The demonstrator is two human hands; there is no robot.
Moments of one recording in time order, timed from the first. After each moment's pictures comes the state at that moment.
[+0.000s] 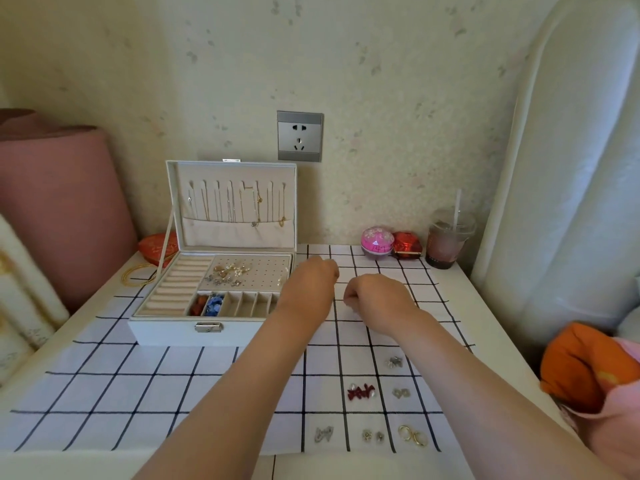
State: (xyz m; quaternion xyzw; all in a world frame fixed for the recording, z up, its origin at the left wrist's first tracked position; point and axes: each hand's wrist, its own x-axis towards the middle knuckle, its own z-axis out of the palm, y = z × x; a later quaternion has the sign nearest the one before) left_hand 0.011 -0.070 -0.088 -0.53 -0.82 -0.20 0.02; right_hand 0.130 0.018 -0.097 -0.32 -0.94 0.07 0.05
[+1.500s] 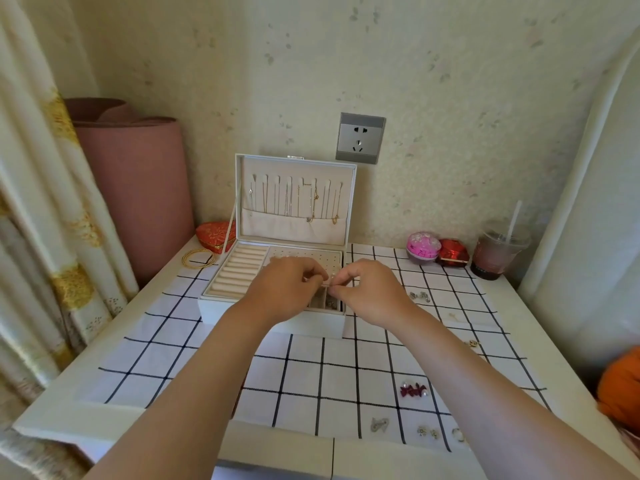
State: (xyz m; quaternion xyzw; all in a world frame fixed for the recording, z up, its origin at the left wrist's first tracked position) left_hand -0.056 -0.182 -0.070 -0.47 -0.82 -0.33 -0.09; right_hand 0.071 -0.059 -0.074 -0.28 -0.89 0.32 0.18
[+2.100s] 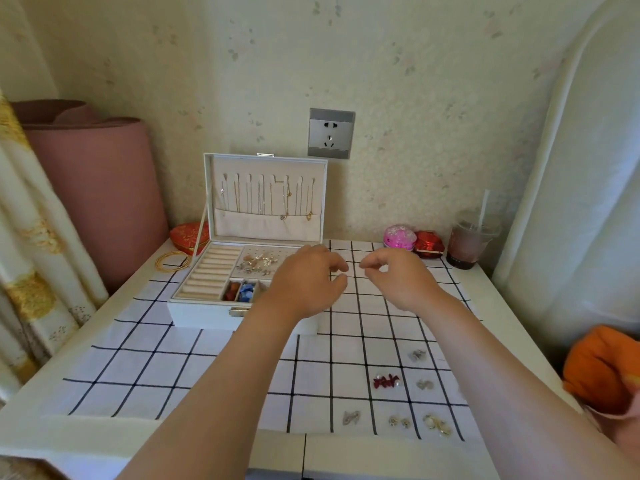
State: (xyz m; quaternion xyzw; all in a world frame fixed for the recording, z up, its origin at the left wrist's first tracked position) left_hand -0.008 -0.133 -0.064 -0.56 -0.78 -0.27 0.01; right_hand 0.122 0.008 -0.073 -0.32 -0.89 0.27 0.19
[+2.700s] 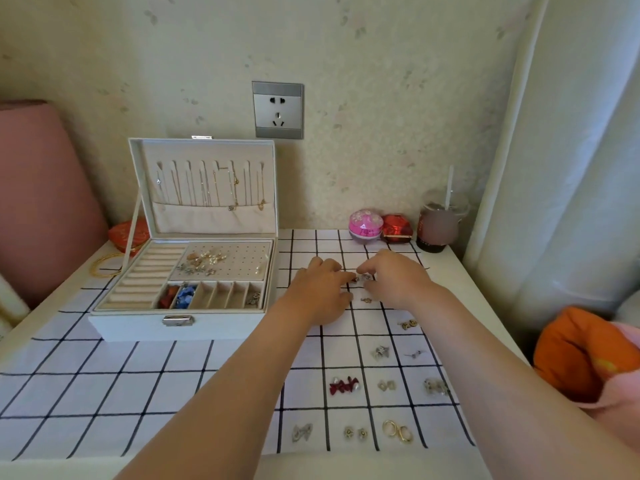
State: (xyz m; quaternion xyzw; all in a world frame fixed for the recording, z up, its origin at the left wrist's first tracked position) left_hand 0.027 -0.040 -0.124 -0.62 -0.78 -0.10 -0.05; right_hand 0.156 0.069 -0.100 -0.35 -0.93 0.11 0.03
